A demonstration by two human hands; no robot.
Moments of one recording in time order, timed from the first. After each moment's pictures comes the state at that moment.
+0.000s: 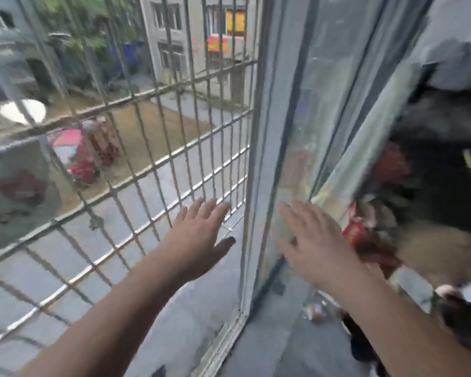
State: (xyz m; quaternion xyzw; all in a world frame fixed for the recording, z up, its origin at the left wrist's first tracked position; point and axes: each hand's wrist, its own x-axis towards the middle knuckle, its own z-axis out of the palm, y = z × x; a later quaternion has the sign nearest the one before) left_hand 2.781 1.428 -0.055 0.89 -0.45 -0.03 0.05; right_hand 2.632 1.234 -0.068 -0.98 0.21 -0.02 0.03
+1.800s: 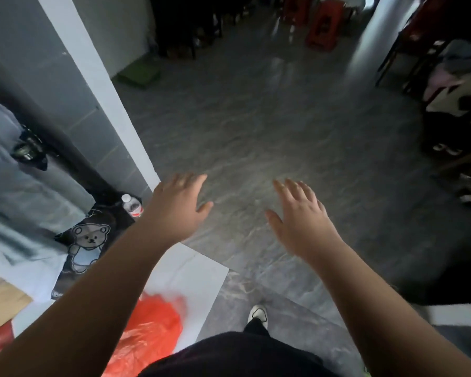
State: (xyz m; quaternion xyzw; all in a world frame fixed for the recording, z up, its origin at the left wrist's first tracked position) left_hand 1.730 0.677 -0.164 0.28 -0.95 -0.10 0.01; right_hand 1.573 0.878 -0.167 -0.42 0.90 -0.10 0.08
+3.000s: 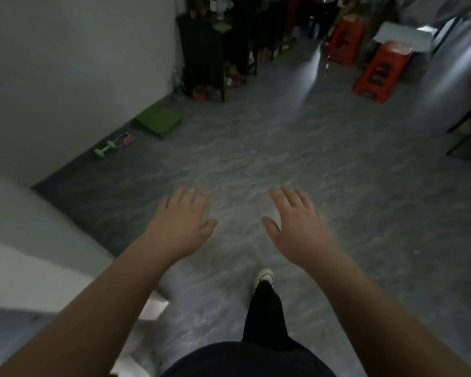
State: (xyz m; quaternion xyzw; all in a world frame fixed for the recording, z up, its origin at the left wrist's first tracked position) left_hand 1.291 0.072 -0.191 0.35 -0.93 -0.07 -0.07; right_hand 1.115 0.240 -0.180 -0.48 0.87 -0.09 0.10
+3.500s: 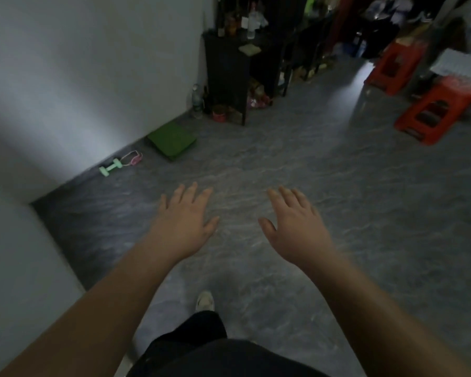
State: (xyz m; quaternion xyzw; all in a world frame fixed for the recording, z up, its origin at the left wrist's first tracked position) left_hand 1.018 -0.174 -0.167 0.44 -0.89 -0.12 -0.07; right_hand 0.821 -0.045 -0.164 -0.55 0.83 -0.07 0.12
